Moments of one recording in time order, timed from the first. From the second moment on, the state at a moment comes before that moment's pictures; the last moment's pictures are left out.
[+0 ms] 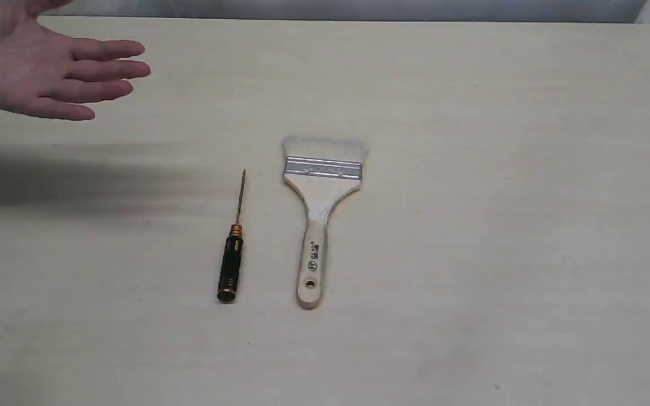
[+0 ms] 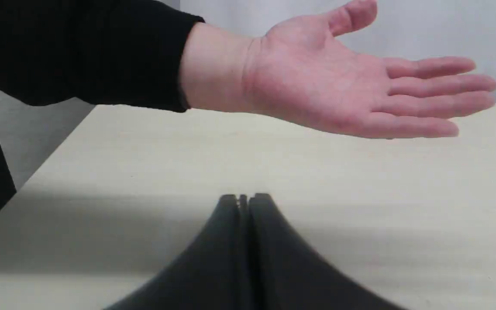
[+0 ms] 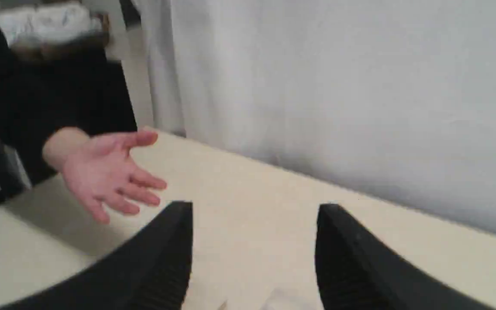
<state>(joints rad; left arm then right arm) 0.07 0.00 0.00 0.07 0.26 -0.07 0.55 0.72 -0.81 0.13 0.36 -0.01</state>
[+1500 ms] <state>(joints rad) 0.07 0.00 0.00 0.07 0.26 -0.07 0.66 2.08 -1.45 0.04 0.92 0.44</state>
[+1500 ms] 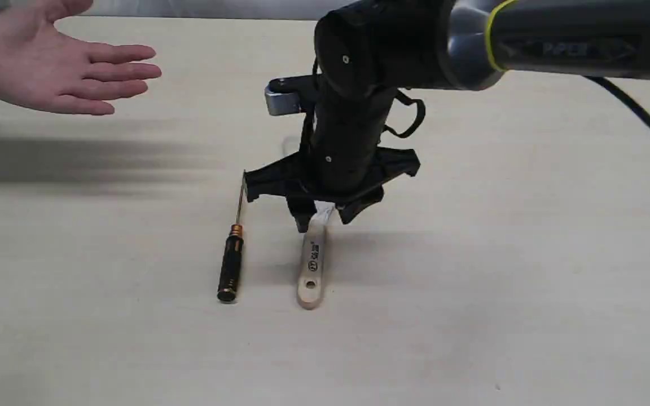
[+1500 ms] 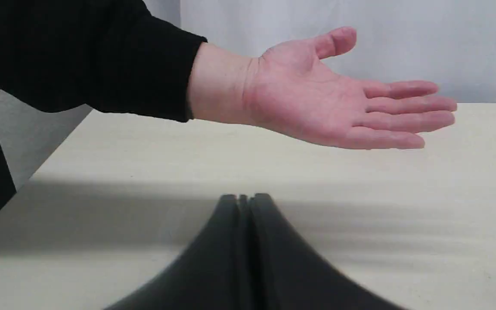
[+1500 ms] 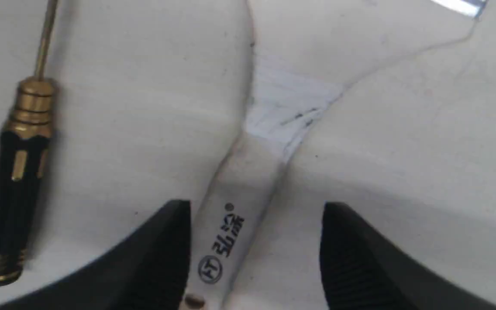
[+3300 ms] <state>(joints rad) 0.07 0.00 0.00 0.07 0.26 -0.07 0.66 1.83 -1.47 0.34 0.56 0.12</state>
